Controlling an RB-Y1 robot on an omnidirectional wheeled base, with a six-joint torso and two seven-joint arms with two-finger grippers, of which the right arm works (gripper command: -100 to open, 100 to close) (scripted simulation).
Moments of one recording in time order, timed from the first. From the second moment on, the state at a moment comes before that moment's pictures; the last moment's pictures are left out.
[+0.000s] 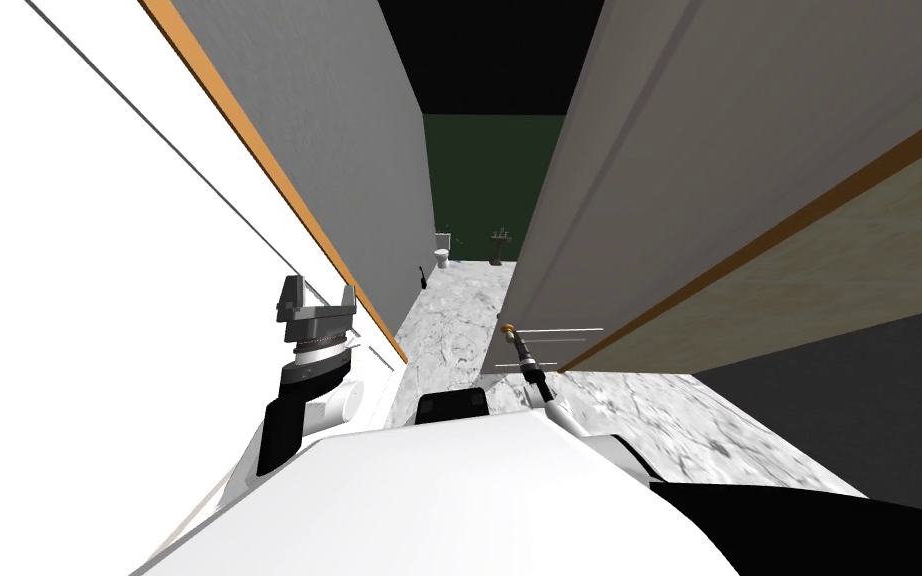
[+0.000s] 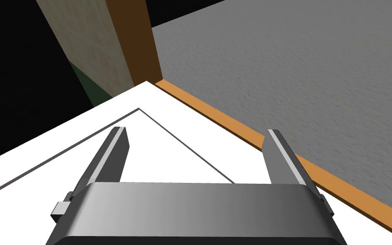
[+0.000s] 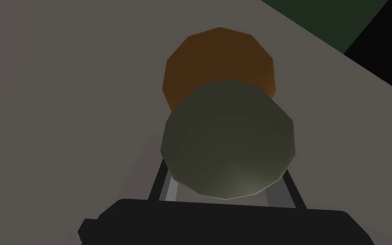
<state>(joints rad) -0.02 -0.33 -0.03 -0.62 -0.06 -0.97 0.22</state>
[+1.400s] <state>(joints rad) -0.02 -0.32 -0.02 -0.63 -0.19 -0.93 -0.07</state>
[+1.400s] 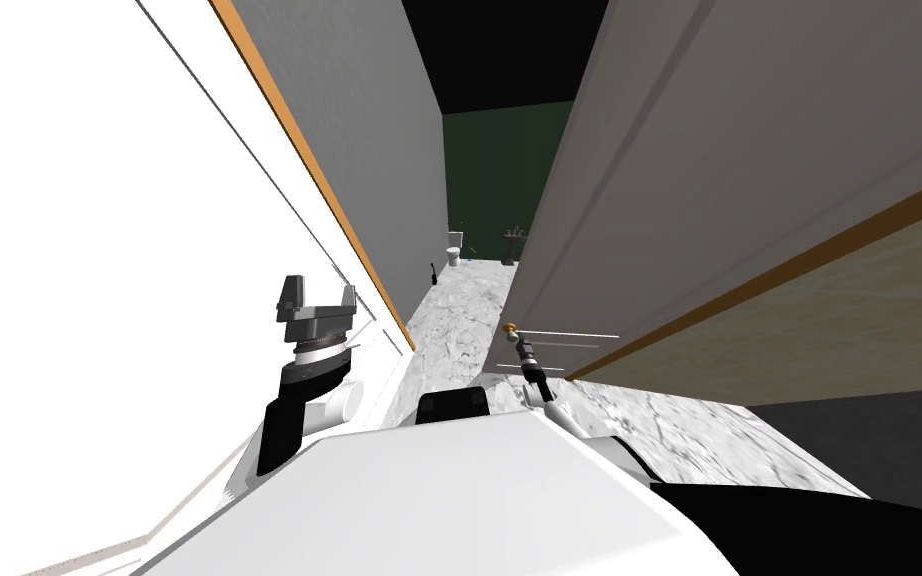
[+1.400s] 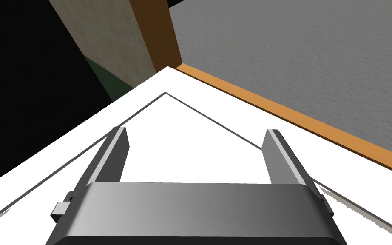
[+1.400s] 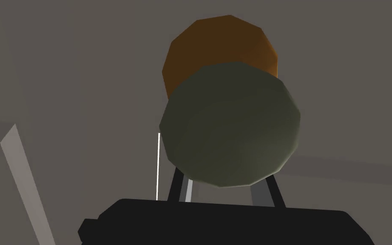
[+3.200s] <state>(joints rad) -0.02 -0.31 0.01 -0.62 -0.34 -0.90 -0.48</state>
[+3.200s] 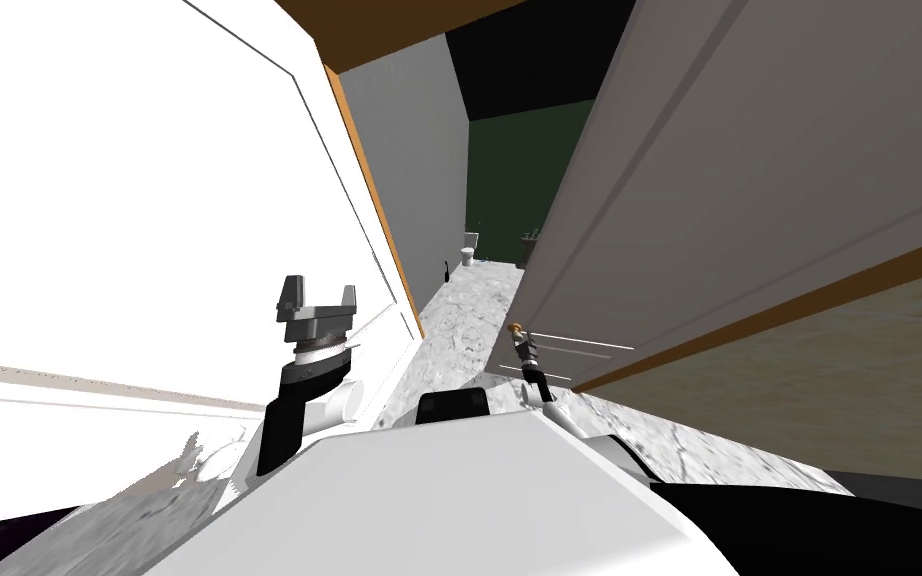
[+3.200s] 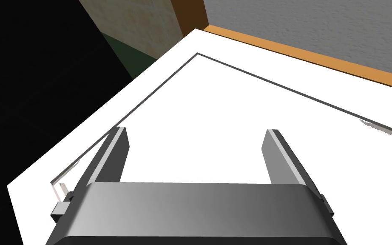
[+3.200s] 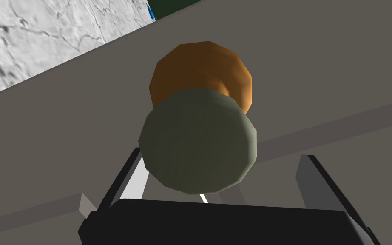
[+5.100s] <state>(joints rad) -0.04 -0.25 0.09 -0.69 -0.53 -0.85 -0.98</state>
